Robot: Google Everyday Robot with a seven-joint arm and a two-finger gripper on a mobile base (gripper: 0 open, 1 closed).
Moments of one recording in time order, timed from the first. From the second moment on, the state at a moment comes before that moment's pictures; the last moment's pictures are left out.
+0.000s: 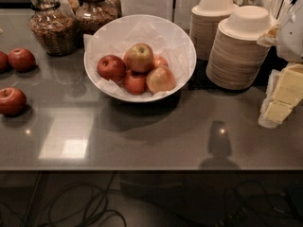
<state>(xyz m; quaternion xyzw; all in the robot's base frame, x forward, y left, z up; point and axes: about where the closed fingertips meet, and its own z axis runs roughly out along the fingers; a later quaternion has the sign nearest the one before) 0.438 -0.217 0.976 -0.60 0.78 -0.03 0.16</state>
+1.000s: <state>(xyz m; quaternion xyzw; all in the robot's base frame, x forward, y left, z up) 0.484 -0.186 0.980 -0.62 0.75 -0.04 0.23</state>
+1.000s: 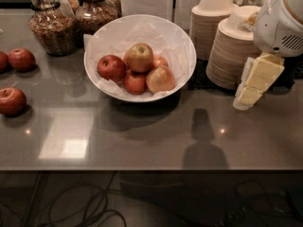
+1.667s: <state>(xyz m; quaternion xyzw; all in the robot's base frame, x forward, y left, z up) 0.496 -0.169 0.973 -0.62 0.75 -0.05 0.25</state>
